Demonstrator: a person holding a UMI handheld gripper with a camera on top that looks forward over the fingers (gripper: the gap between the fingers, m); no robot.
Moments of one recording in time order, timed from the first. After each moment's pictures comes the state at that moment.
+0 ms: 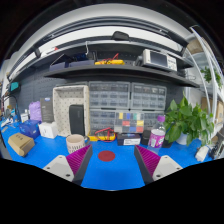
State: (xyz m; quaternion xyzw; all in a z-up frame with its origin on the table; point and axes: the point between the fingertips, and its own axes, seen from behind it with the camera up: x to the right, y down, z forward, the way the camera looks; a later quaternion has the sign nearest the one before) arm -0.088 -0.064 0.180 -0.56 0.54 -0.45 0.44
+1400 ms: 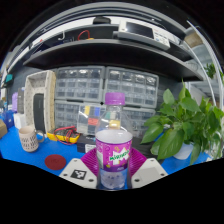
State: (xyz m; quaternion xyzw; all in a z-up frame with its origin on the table) arm 0.079 -0.232 0.115 -0.56 0.52 -0.49 0.43
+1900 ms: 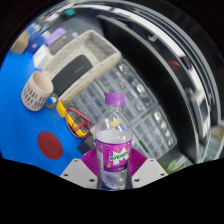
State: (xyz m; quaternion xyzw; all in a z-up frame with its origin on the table) arm 0.114 -0.140 0.145 -0.70 0.24 -0.64 0.20
